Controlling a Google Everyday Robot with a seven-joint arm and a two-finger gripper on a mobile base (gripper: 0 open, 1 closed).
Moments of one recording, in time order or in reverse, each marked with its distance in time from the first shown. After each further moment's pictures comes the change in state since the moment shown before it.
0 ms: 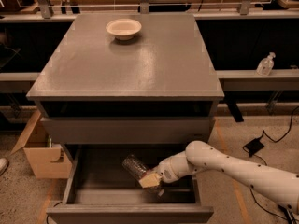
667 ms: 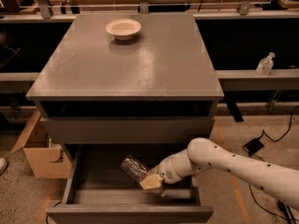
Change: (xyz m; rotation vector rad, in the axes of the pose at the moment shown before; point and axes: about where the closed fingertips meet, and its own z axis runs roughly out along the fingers) arm -0.006 0.032 -0.028 0.011 0.035 -0.070
